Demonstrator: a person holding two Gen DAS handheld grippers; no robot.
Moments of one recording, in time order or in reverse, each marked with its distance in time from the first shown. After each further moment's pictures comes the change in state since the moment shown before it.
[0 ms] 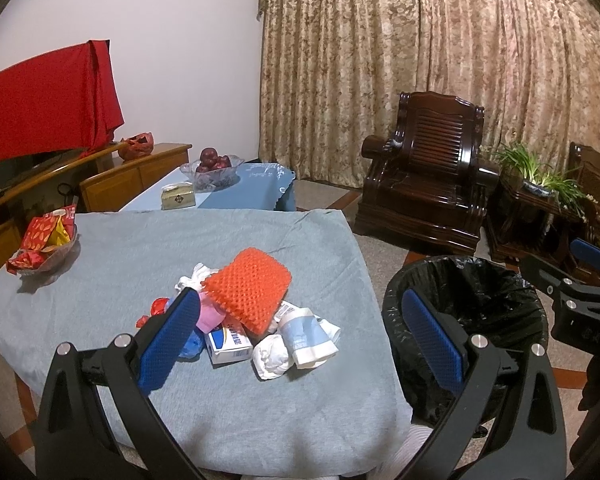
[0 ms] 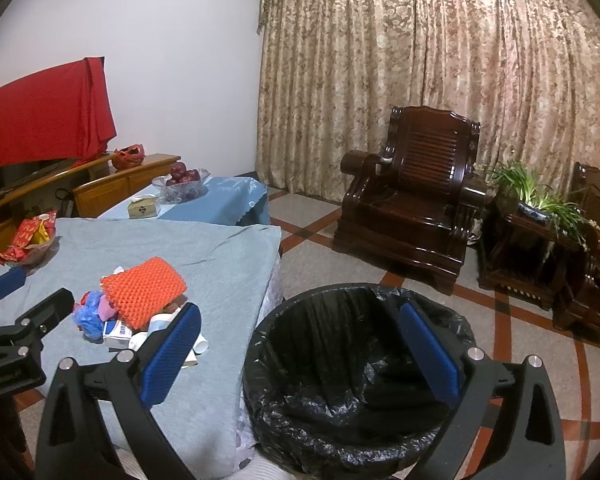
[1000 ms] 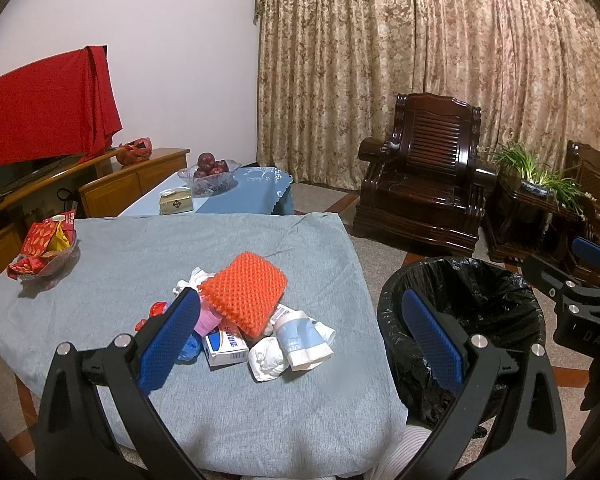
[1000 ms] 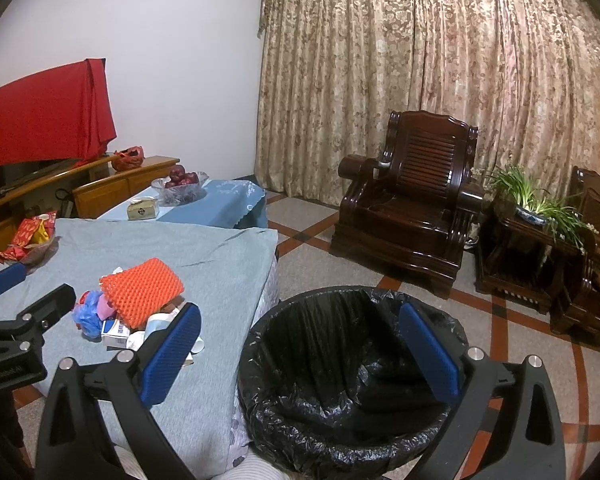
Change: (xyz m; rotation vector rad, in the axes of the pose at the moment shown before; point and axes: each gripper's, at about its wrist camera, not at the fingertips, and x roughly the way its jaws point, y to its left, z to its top) left arm -0.008 -0.010 0.008 0.008 -0.007 0.000; right arm -0.012 -0.013 0.004 -0.009 -0.021 -0.011
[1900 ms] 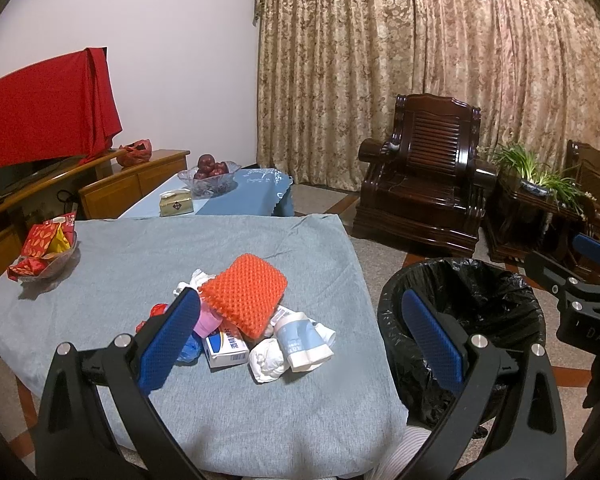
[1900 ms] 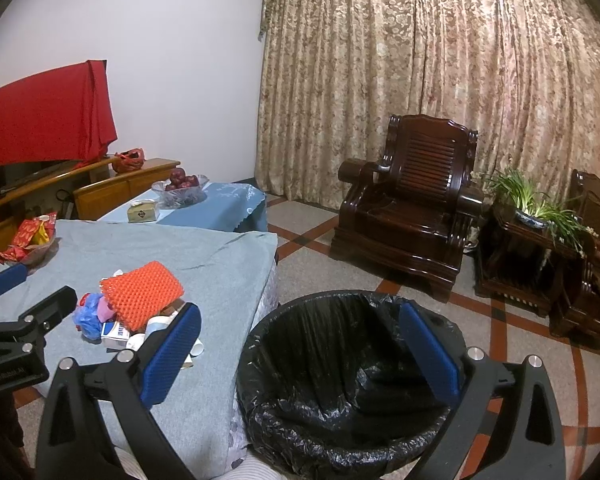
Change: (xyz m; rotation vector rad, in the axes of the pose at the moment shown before) left arm 0.000 0.000 0.000 0.002 0.000 0.001; right arm -0.003 0.000 0.005 -0.003 -0.009 0.002
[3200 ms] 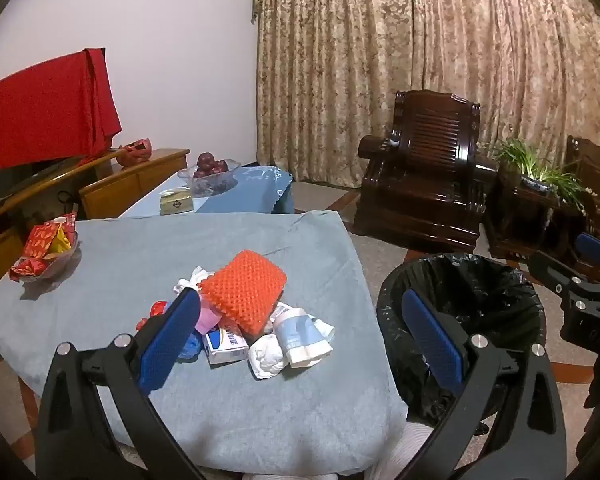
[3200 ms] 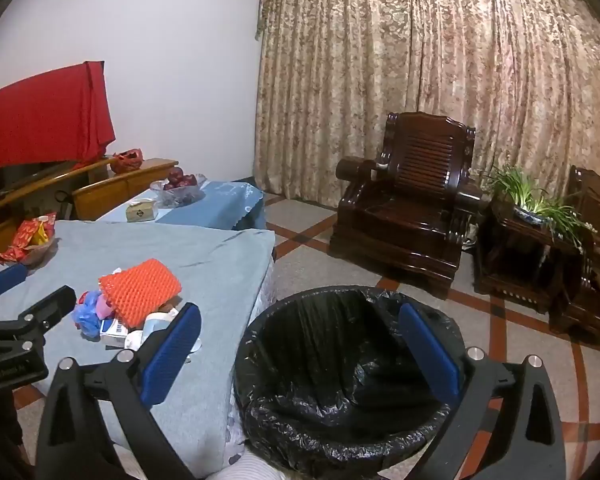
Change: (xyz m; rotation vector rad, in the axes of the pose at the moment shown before) left arm 0.005 0.002 -0.008 0.003 0.006 0.001; right arm 0.000 -0.002 -0.004 0.009 0.014 -0.006
